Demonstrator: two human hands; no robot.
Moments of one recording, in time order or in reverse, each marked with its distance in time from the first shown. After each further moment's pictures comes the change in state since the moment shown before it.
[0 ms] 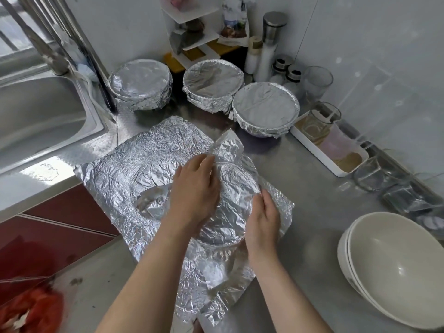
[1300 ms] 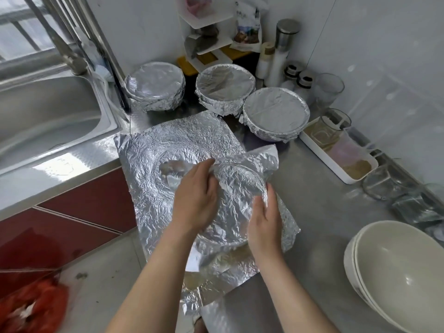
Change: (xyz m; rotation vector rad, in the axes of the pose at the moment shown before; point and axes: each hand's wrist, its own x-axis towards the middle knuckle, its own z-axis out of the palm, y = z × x) left_hand -0.020 -0.001 -0.008 -0.259 0.061 -0.113; right_hand 0.005 0.010 0.000 -0.131 -0.167 -0.096
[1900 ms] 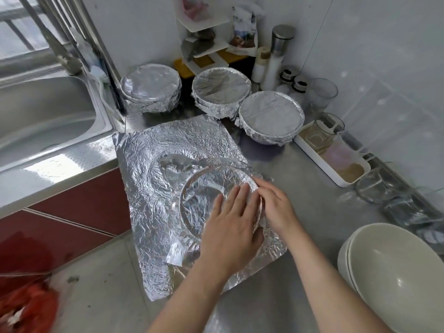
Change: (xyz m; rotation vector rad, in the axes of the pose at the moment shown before) left_hand -0.050 0.028 0.055 0.488 -0.178 0.348; right_hand 0.055 -0.012 -0.036 -0.043 -0.267 -0.010
